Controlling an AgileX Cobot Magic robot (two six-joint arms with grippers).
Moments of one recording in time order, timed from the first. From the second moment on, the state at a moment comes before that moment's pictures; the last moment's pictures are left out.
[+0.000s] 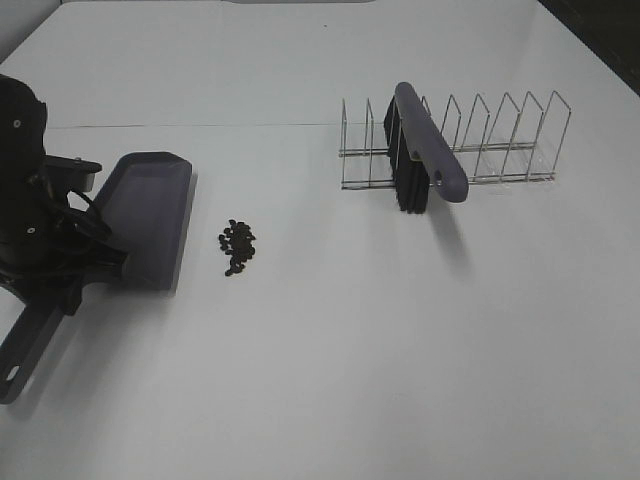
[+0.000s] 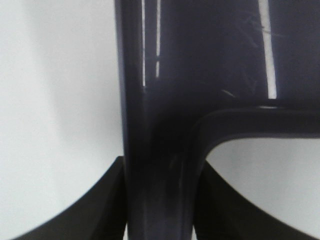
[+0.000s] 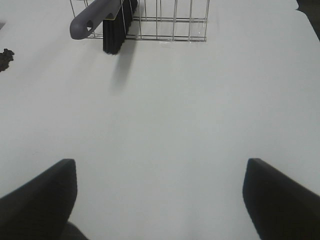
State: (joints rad) left arm -0.29 1.97 -1.10 0.15 0.80 -0.31; right arm 0.25 0.00 -0.46 -0.15 1.11 0.17
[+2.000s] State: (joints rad) left arm -0.29 1.86 -0.98 0.13 0.77 -0.31; right arm 0.25 1.63 -1.66 -0.13 1.22 0.19
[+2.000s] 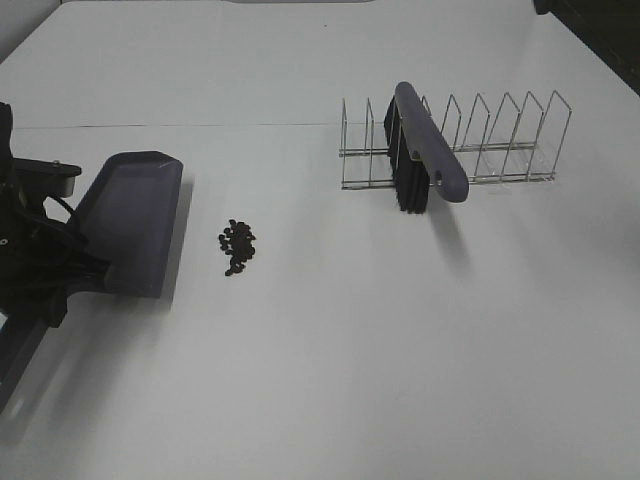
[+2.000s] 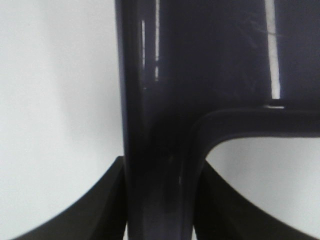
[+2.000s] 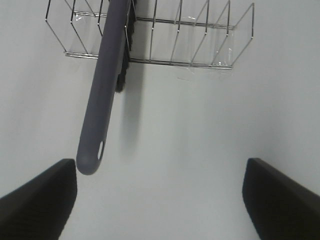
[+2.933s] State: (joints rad) left arm -0.29 1.86 -0.98 0.13 0.75 -0.31; right arm 0.25 2.22 -2.14 0.06 1.22 0.19
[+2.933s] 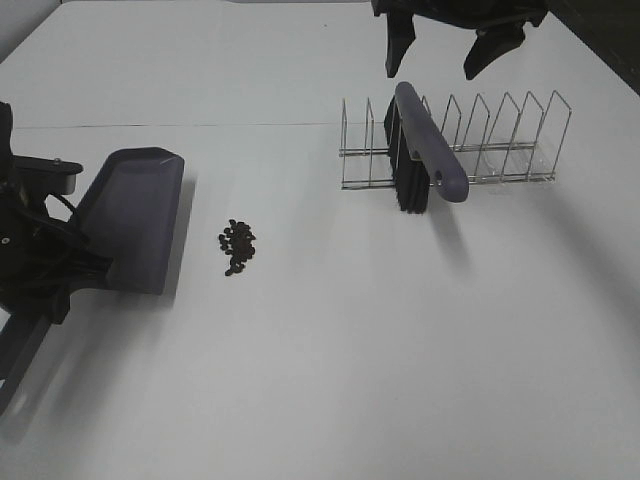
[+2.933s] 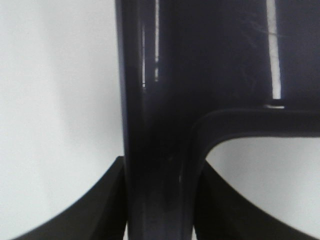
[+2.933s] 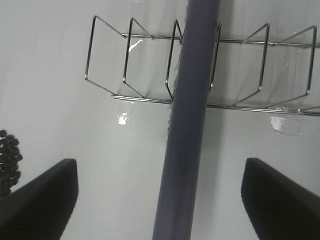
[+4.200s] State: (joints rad) left arm -0.29 1.86 -0.98 0.12 0.75 -0.31; right arm 0.25 2.45 -2.14 -0.06 1.05 0.22
